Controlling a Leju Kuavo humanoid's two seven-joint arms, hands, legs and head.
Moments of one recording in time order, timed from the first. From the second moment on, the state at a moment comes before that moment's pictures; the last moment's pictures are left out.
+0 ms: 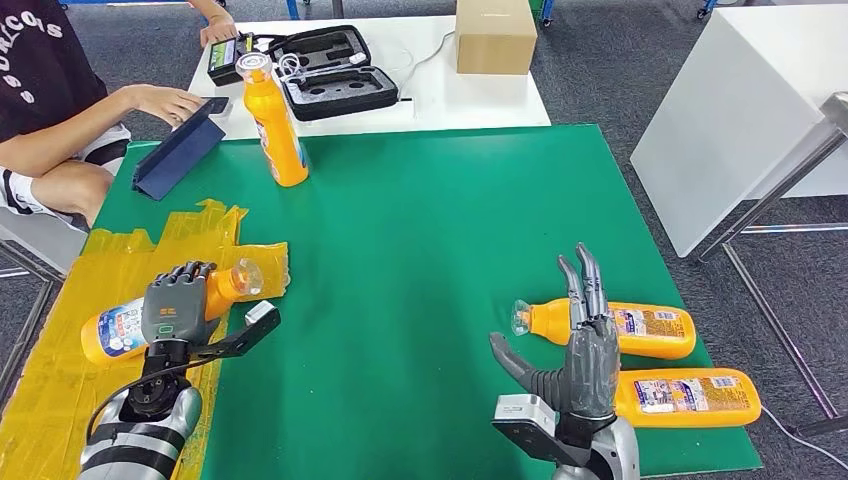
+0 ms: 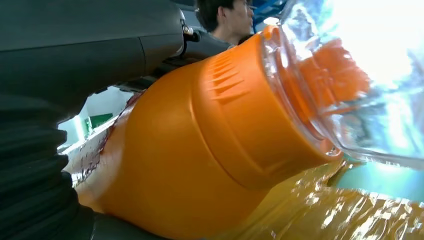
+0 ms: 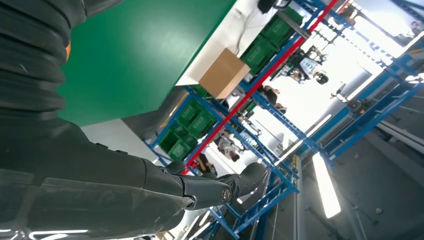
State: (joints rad) left arm -0.28 0.06 -0.05 -1.02 -1.54 0.55 0.23; right arm 0.22 0.07 0.23 -1.86 0.80 -0.55 -0.37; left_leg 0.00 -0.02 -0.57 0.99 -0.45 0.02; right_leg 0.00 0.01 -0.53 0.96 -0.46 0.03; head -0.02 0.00
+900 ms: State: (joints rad) left arm -0.35 -0.02 0.09 -0.76 -1.15 0.63 -0.09; right arm 0.02 -0.04 0.20 -1.65 0.94 -0.39 -0.19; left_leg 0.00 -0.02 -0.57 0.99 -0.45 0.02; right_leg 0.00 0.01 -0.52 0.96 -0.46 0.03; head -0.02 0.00
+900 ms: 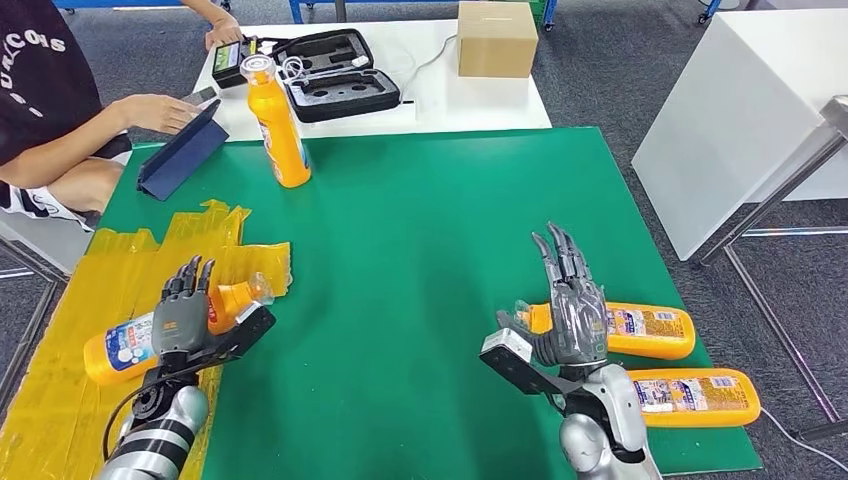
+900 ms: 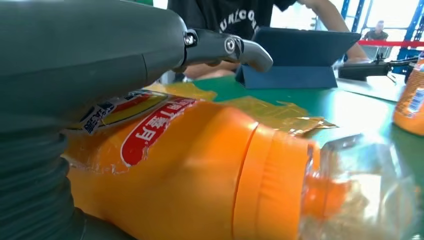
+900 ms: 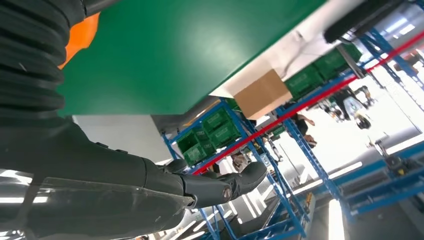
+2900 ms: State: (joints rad) left arm -0.08 -0.08 -0.04 -1.38 -0.52 0.25 -0.36; right arm 0.05 -0.35 0.02 -1.57 0.89 -0.11 -0.14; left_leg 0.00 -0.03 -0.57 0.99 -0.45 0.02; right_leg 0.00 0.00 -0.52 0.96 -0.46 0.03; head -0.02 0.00
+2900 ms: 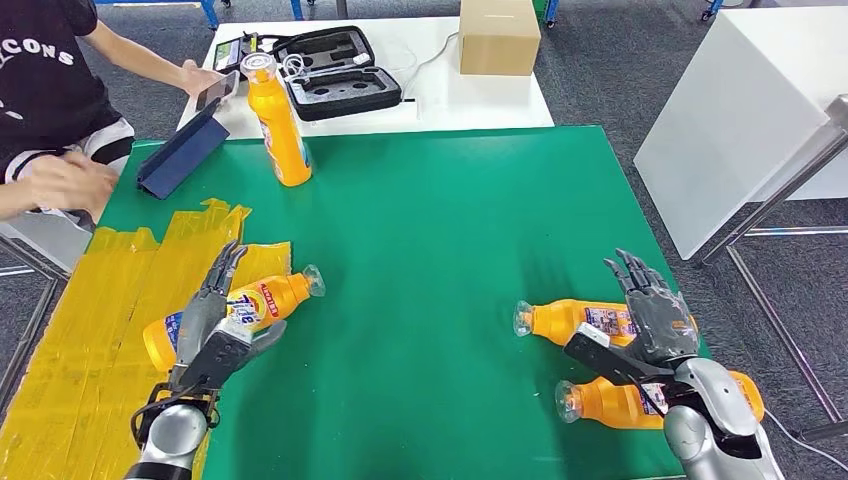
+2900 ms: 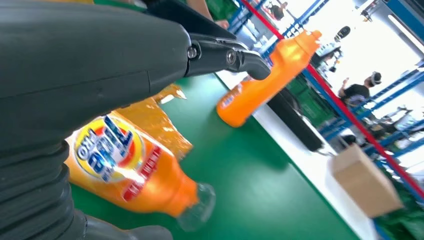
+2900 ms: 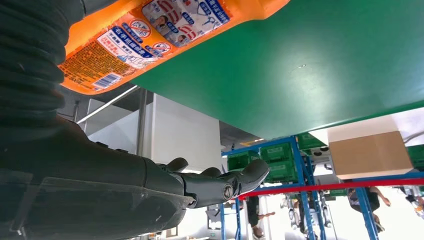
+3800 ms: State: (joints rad) left arm 0.02 -0.08 -0.11 -1.64 -0.31 0.18 -0.44; right arm 0.05 -0.49 0.00 -1.48 0.83 0.05 -0.12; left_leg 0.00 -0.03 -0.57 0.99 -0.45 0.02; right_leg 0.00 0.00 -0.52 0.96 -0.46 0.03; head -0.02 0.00
